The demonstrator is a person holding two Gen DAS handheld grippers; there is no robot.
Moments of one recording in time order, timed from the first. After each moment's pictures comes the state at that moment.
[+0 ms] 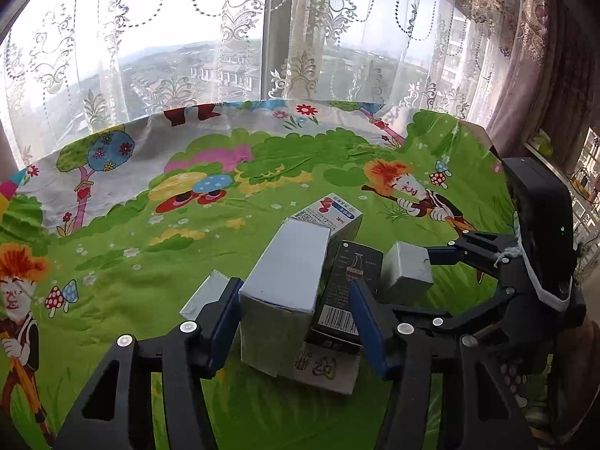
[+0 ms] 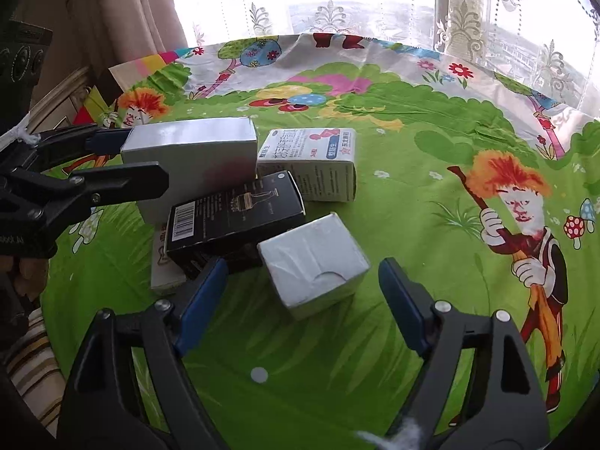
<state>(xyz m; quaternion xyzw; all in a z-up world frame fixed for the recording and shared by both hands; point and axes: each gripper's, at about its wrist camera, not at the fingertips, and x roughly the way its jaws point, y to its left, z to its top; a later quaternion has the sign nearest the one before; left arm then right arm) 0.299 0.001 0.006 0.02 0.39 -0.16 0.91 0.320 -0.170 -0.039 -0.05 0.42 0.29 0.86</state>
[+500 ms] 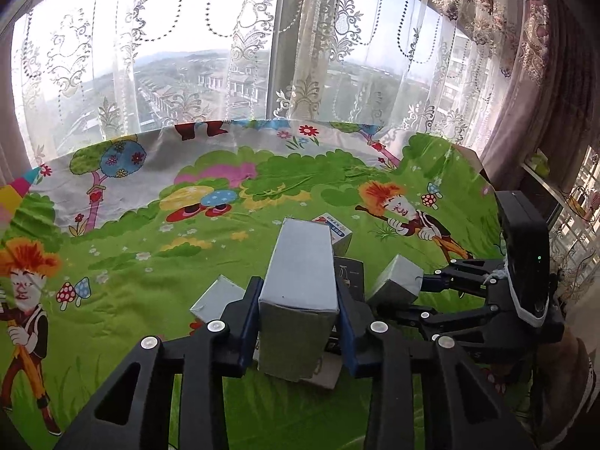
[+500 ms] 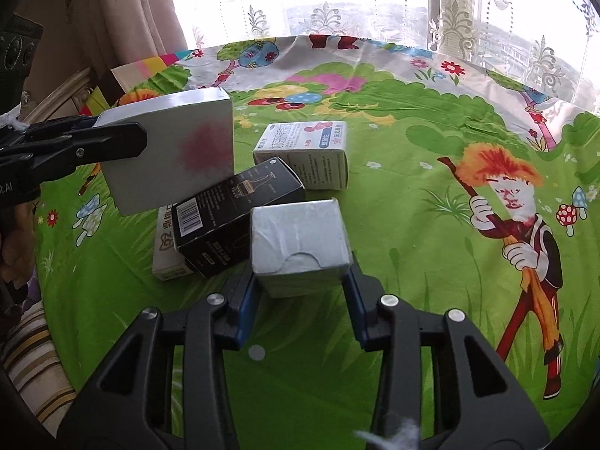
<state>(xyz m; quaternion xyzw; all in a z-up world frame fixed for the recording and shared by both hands) 0.278 0.010 0.033 -0.01 0.36 -0.15 0.92 0.306 -0.180 -0.033 -0.05 0.41 0.28 0.87</state>
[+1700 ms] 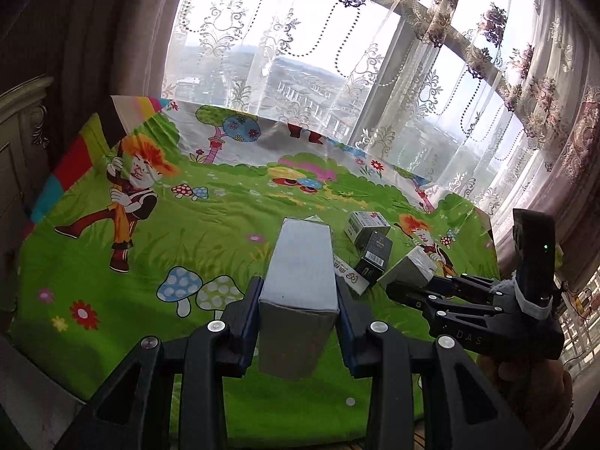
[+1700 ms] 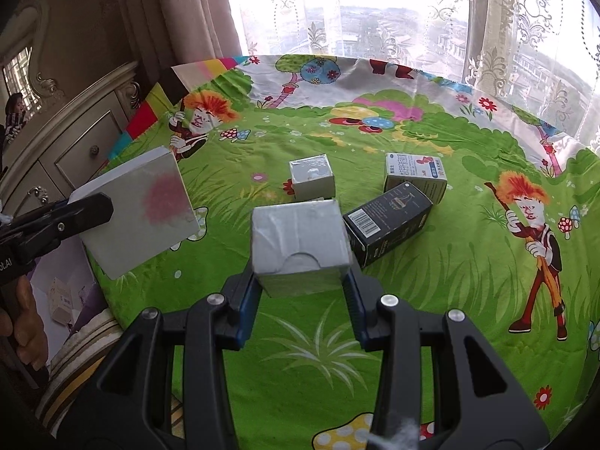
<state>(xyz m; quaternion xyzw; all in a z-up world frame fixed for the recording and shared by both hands) 0.123 0.105 0.054 -0.16 0.33 -0.02 0.93 0.214 -0.096 0.032 -0.06 0.40 0.30 0.86</state>
